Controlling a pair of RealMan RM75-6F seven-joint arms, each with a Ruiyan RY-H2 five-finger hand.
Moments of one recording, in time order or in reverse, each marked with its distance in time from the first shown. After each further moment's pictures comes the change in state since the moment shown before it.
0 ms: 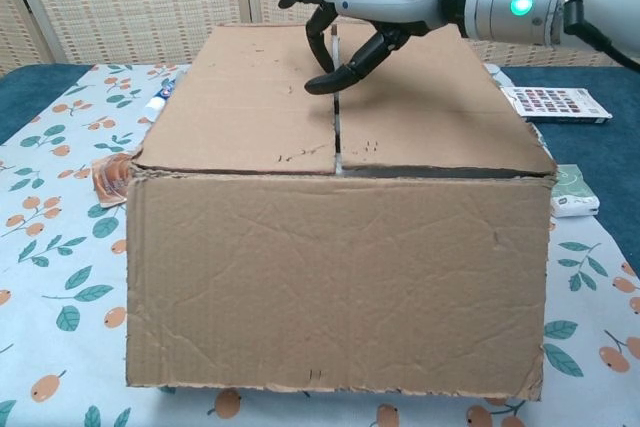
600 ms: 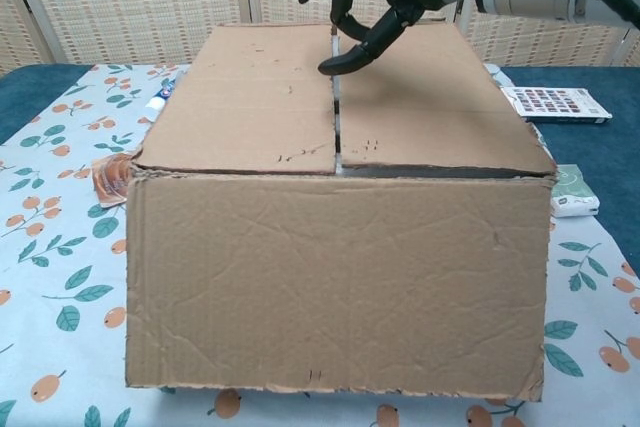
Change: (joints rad) left arm -0.004 -0.001 0.004 -0.006 0.004 -0.009 0.017; right arm -0.022 0.065 0.025 -0.093 0.058 0.018 -0.102
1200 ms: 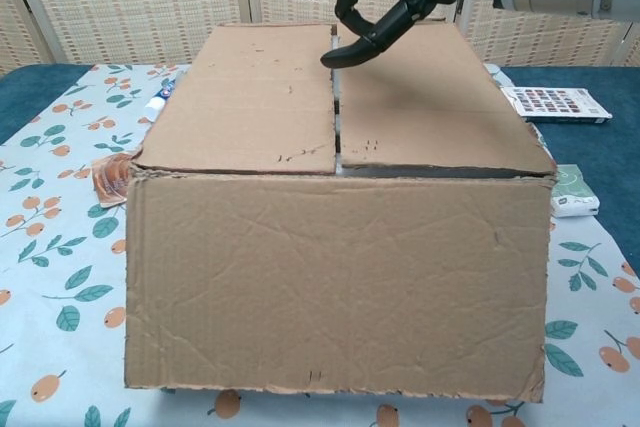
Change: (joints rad) left arm -0.001 -0.004 0.000 -0.002 0.004 -0.001 0.015; right arm -0.031 0.031 0.011 -0.050 -0.013 0.008 0.069
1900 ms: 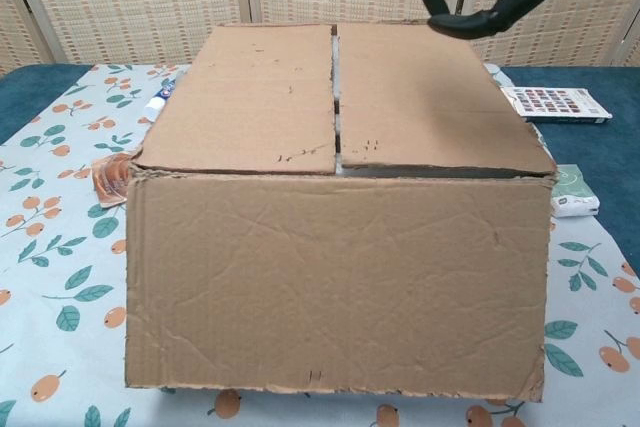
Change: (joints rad) left arm -0.001 -0.010 -0.011 -0.051 -0.056 -0.033 0.129; right arm -0.163 0.234 -0.062 -0.233 -0.099 0.114 0.174
